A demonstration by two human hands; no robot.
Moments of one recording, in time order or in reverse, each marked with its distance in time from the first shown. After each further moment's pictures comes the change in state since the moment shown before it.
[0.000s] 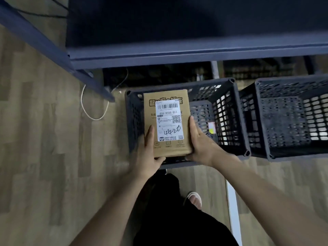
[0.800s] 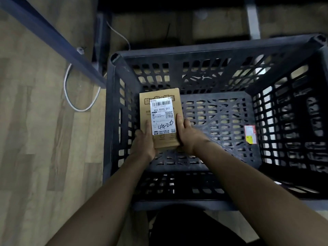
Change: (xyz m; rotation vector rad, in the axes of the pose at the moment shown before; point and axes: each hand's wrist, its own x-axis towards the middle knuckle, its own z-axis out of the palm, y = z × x) left_hand 0.176 -0.103 0.172 0.018 -0.135 -0.280; right_hand 0.249 0.087 0.149 -0.306 -0.035 -0.039
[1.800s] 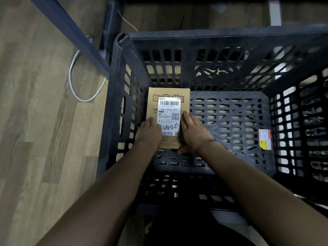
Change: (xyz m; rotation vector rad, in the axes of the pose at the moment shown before) left_hand 0.037 0.001 0.013 0.727 0.029 0.205; right_hand 0.020 0.000 0.014 -0.332 0.053 -0.113
